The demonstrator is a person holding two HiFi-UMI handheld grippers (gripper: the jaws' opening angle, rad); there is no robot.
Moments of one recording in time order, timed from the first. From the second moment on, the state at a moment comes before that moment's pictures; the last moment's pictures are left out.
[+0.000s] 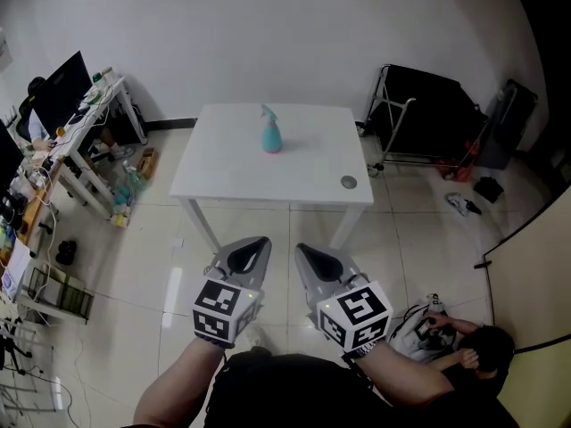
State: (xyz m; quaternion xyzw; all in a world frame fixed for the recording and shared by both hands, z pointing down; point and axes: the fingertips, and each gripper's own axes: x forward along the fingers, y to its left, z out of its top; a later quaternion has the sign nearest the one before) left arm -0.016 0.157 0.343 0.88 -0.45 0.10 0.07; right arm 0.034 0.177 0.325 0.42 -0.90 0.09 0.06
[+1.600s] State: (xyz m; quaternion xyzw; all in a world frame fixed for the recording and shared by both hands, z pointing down) left arm -0.103 0.015 0.364 0.91 -0.39 0.11 0.09; right arm -0.052 0.032 0.334 0.47 -0.87 0.10 0.08
